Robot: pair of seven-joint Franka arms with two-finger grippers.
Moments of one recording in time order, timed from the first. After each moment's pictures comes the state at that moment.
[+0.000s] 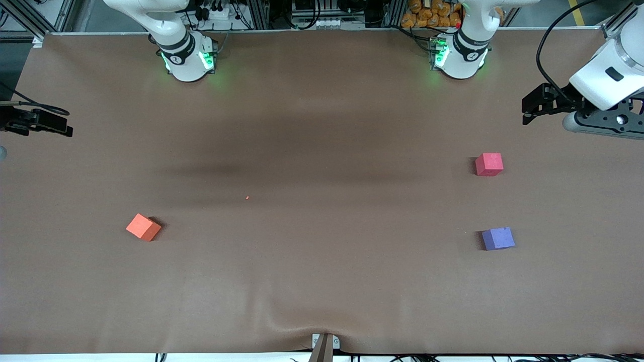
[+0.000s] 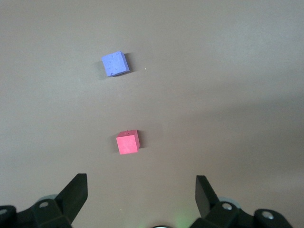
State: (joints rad) left arm -0.04 0.03 -0.14 -1.46 0.03 1.46 0.01; right arm -0.02 0.11 -0.06 -1.42 0.00 1.34 -0.05
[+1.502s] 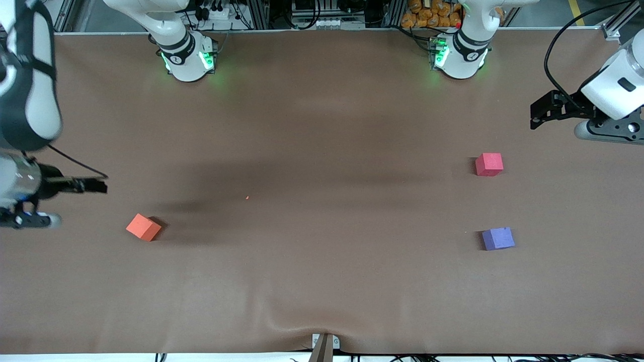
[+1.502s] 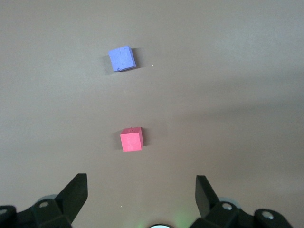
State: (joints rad) left arm -0.01 0.05 -0.12 -1.47 0.02 1.46 0.01; right arm -0.02 0.41 -0.06 -1.44 0.00 1.65 -0.05
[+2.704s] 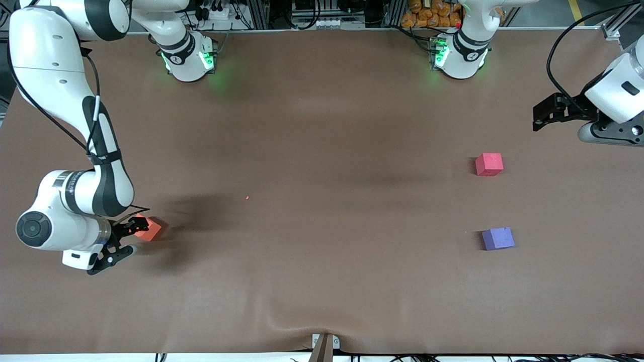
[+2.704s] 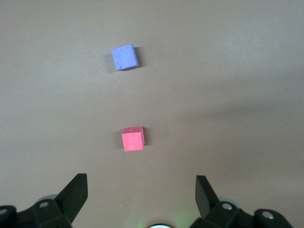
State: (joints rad) left arm 0.00 0.05 -0.12 -1.47 0.02 1.46 0.01; right arm -0.02 0.74 -0.07 -1.46 0.00 2.04 -0.61
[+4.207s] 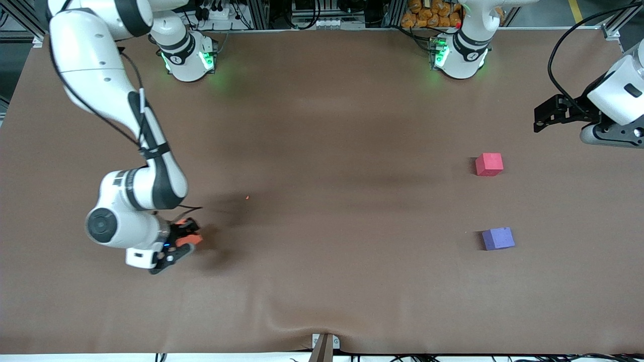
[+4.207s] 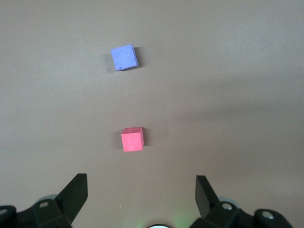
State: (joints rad) left arm 0.00 0.05 -0.12 -1.47 0.02 1.46 0.01; right arm 0.22 0.74 -0.05 -1.46 0.18 2.12 -0.45
